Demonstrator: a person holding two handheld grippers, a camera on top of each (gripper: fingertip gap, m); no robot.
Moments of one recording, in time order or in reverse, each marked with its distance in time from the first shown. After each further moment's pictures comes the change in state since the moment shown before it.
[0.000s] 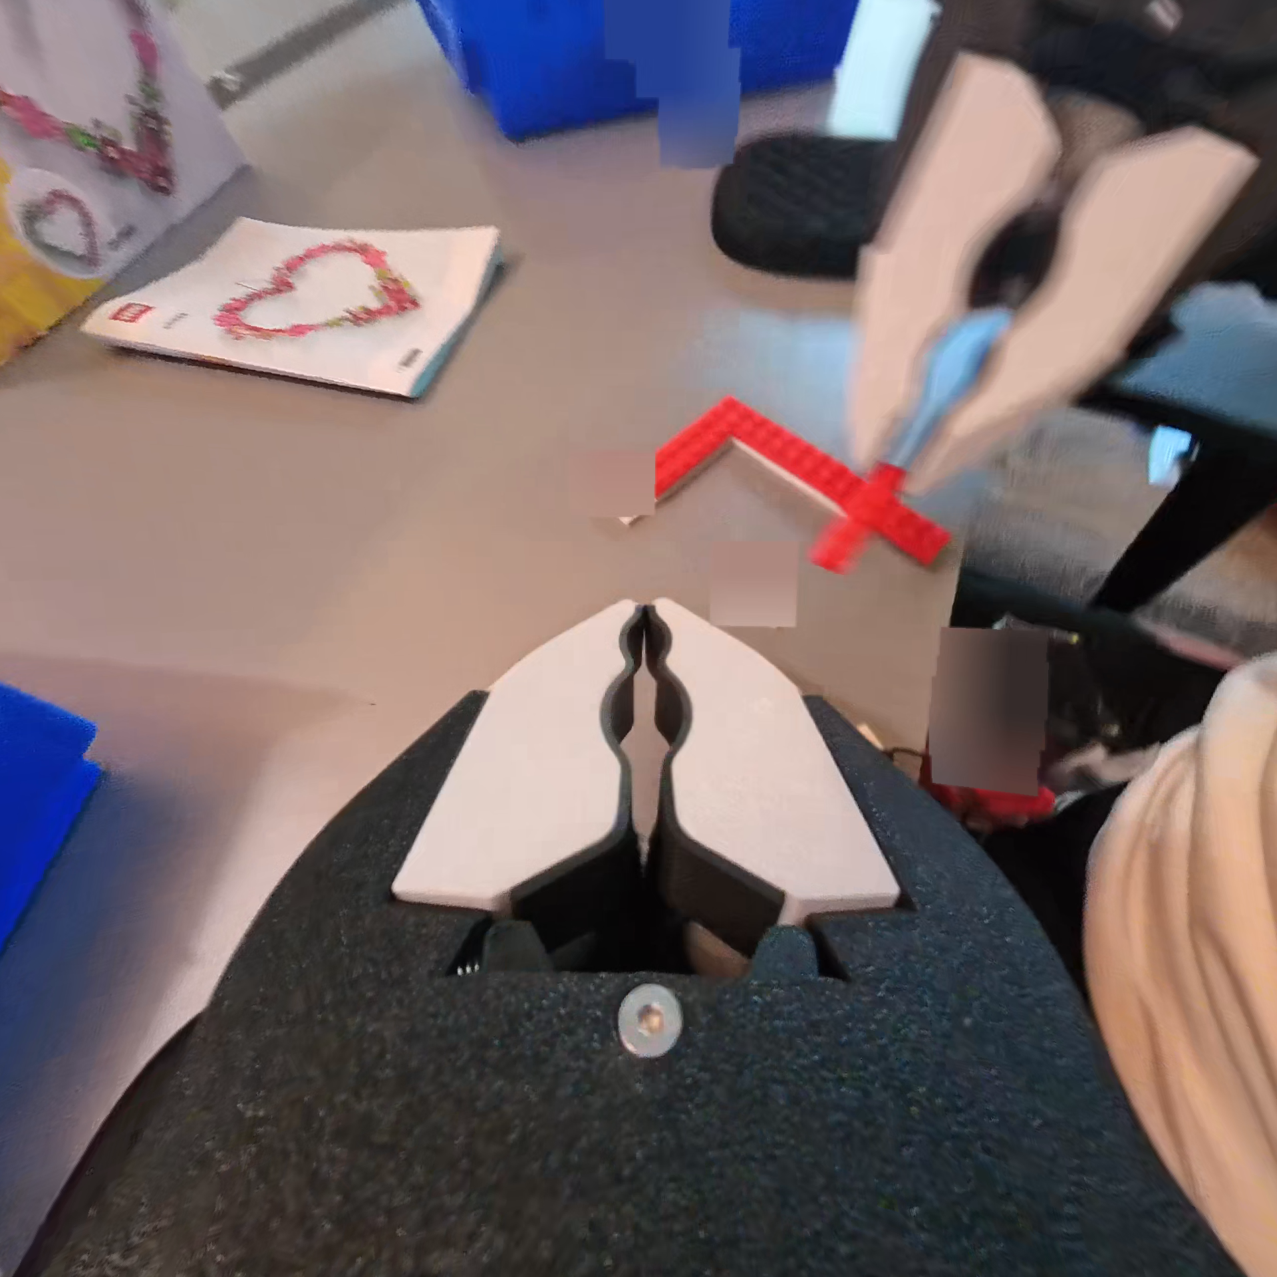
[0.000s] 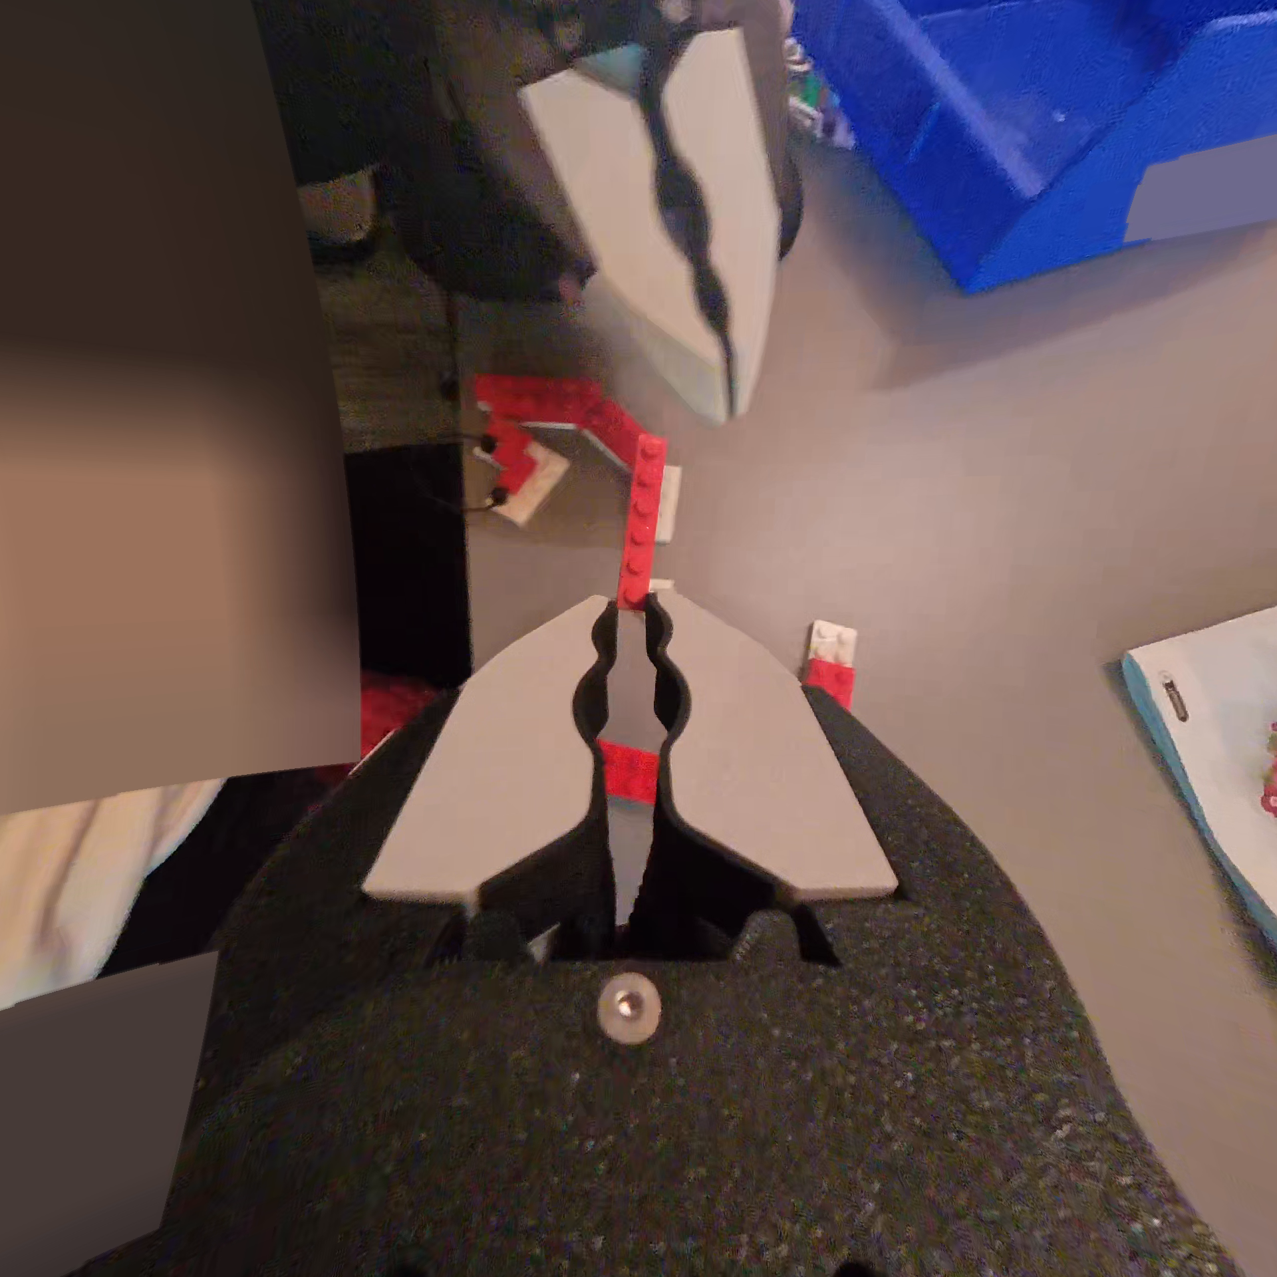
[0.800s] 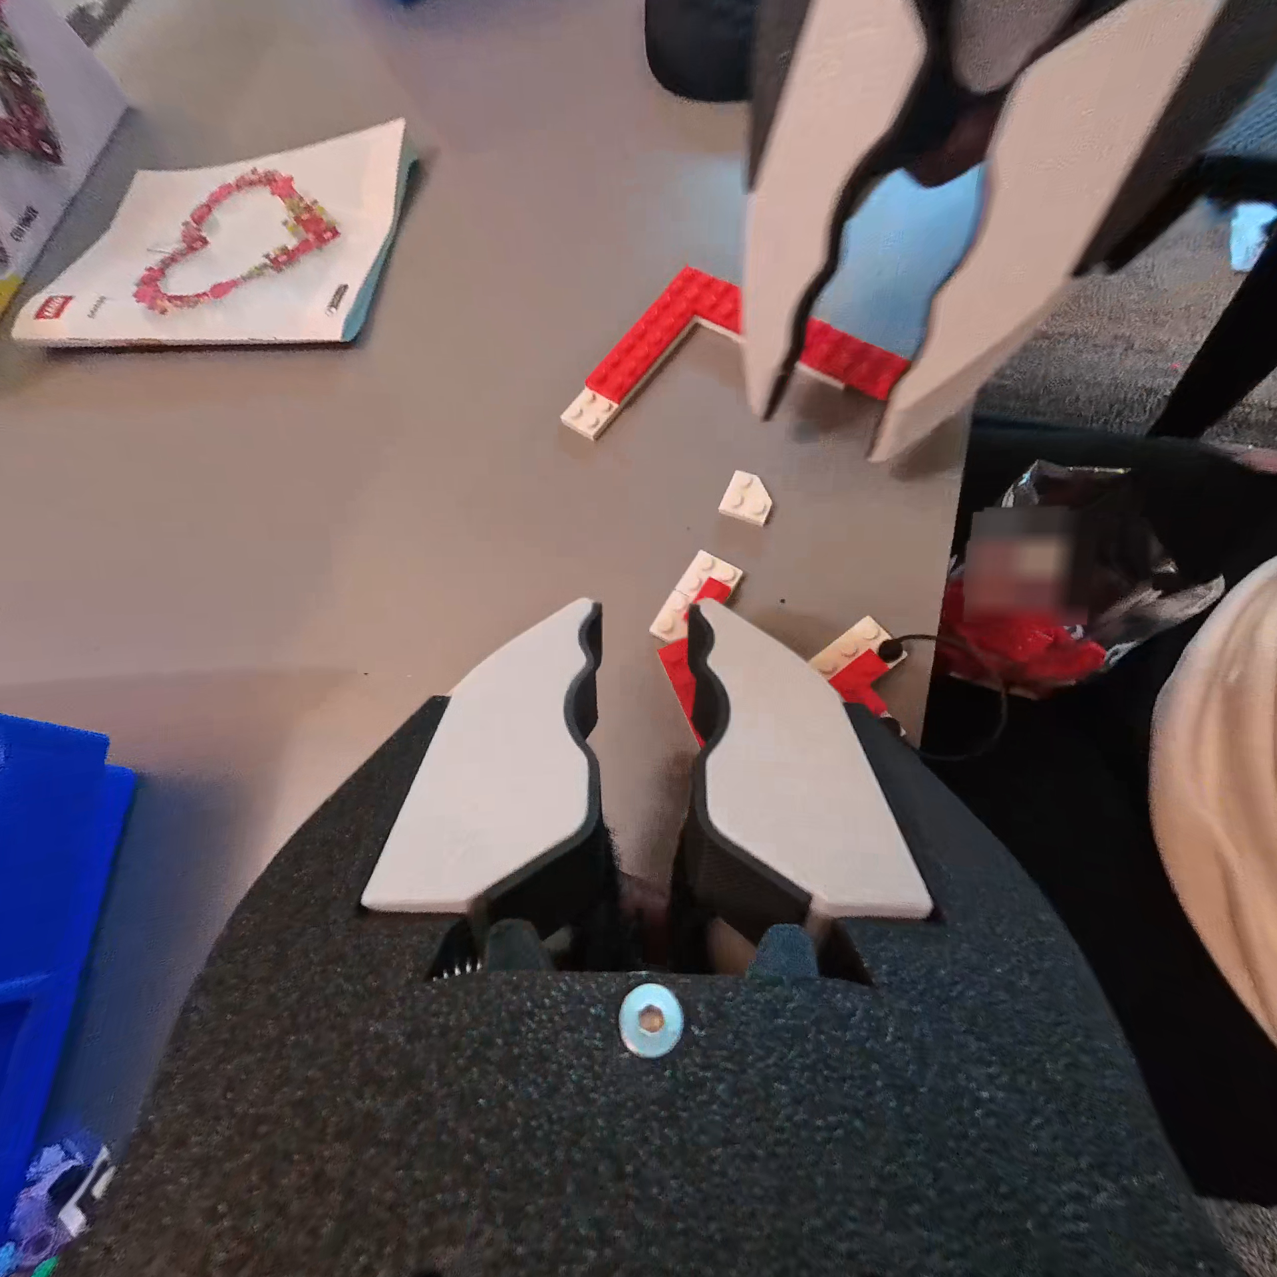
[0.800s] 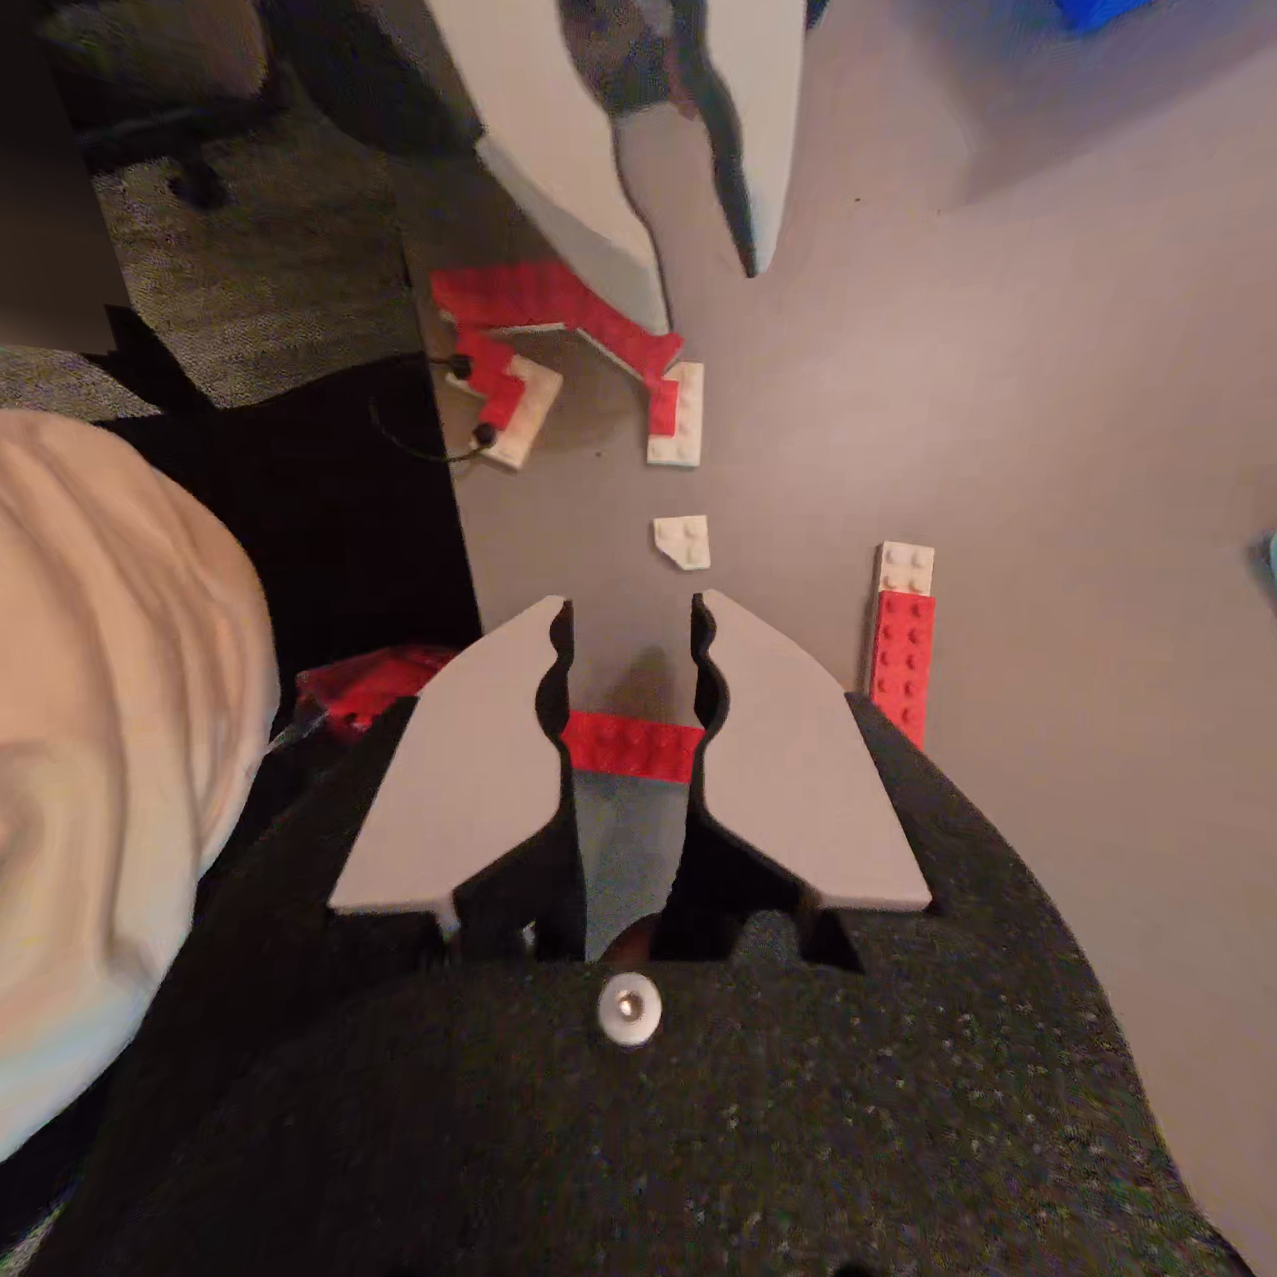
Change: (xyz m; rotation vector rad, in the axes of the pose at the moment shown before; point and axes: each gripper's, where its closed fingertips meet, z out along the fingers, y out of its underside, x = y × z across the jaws) left arm 0.008 0.025 -0.003 -0.158 0.025 0.182; right arm -0.003 0.025 0.020 -0.203 0.031 0.133
